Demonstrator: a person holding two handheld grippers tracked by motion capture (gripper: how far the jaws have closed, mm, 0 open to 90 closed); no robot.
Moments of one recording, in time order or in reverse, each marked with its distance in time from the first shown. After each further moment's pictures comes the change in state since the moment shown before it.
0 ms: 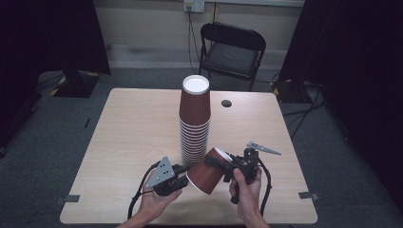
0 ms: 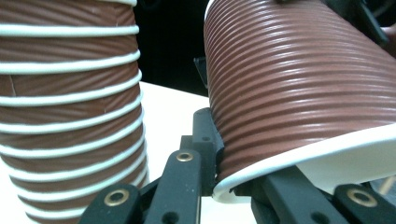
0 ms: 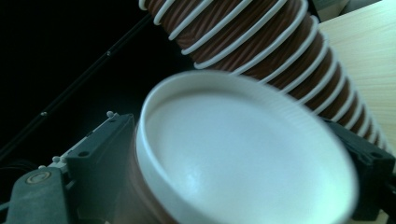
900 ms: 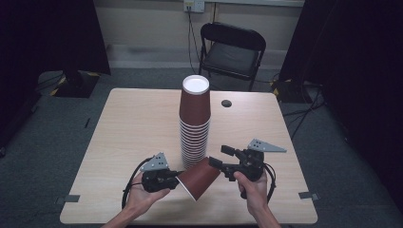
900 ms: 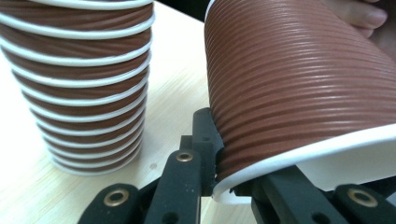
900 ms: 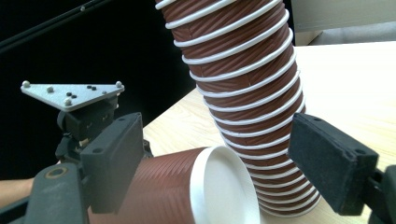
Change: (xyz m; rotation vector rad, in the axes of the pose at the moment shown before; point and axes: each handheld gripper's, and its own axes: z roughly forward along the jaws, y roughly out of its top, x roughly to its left) left arm 0.025 0.006 -0.019 0.335 -0.089 -0.189; right arm 0.006 0.012 -0.010 0.063 -0.095 -0.292
